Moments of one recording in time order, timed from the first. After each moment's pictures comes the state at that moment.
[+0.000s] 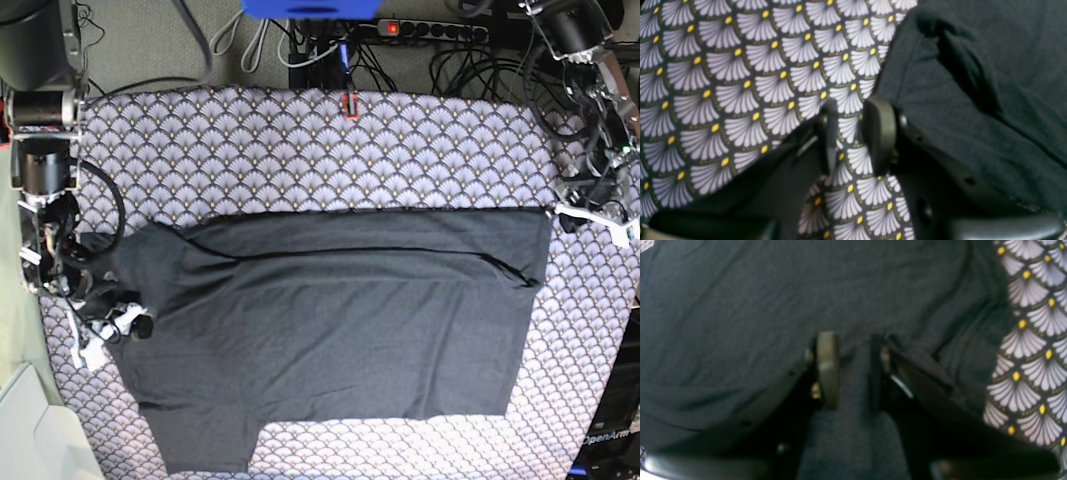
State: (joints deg) left arm 3.9 -16.0 -32.1 81.5 -27.7 -12.0 39.7; right arm 27.6 23.4 -0.3 48.7 34.5 24.7 -33.3
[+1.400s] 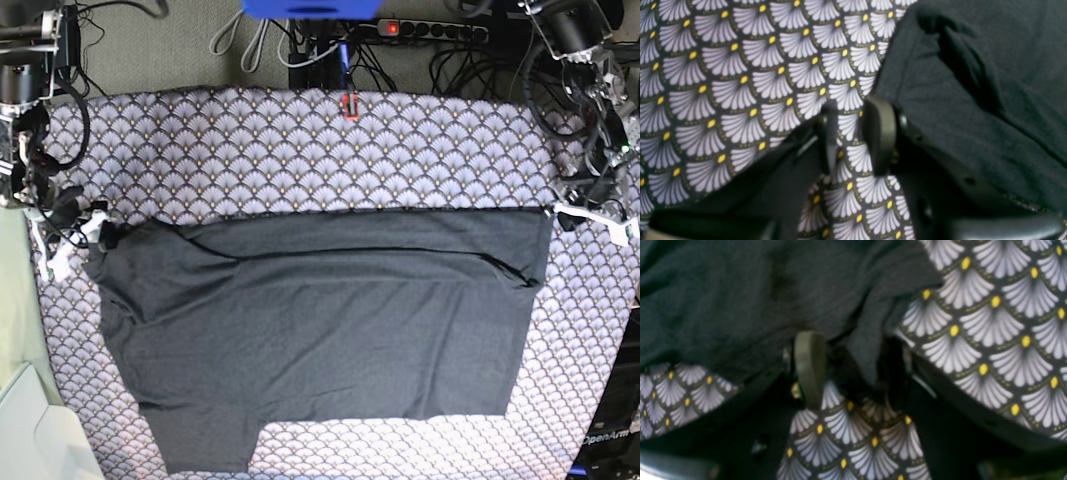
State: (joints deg) left arm 3.9 -15.9 -32.1 81.1 -27.9 -12.0 39.7; right arm 5.0 30.7 5.9 62.2 34.9 25.1 -33.4
